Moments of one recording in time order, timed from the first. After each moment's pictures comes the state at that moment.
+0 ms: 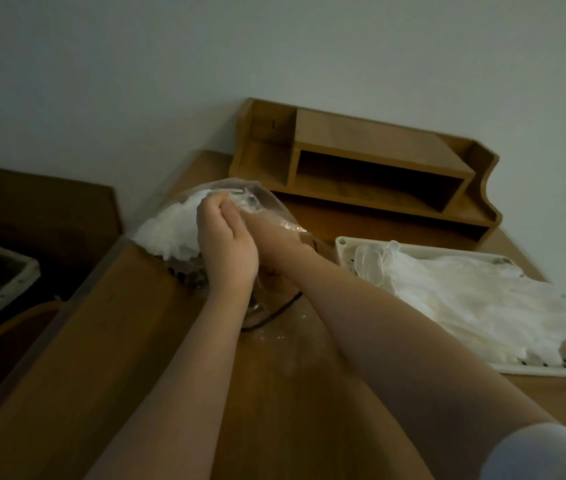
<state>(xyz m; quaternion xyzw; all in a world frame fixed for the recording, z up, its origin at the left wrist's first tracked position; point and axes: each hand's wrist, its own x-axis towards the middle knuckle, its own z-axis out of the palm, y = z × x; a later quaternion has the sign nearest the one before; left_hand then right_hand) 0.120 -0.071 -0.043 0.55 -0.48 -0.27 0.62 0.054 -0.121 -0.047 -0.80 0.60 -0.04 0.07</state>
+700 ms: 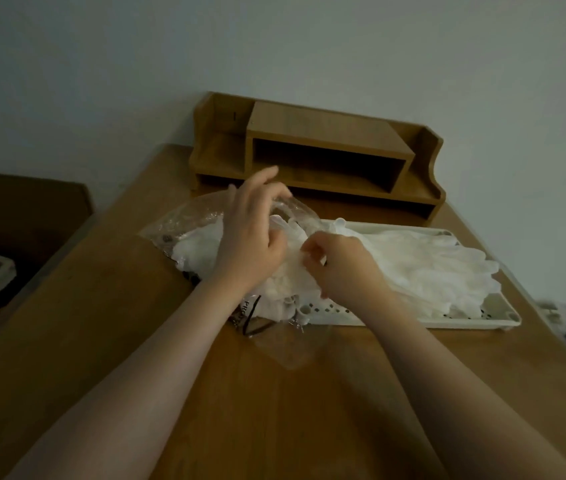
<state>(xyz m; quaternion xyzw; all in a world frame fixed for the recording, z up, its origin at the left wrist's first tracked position) 0.069 -0.024 -0.037 0.35 -0.79 -0.12 0.48 -0.064 0.034 -0.016 -0.67 0.70 -0.20 0.10</state>
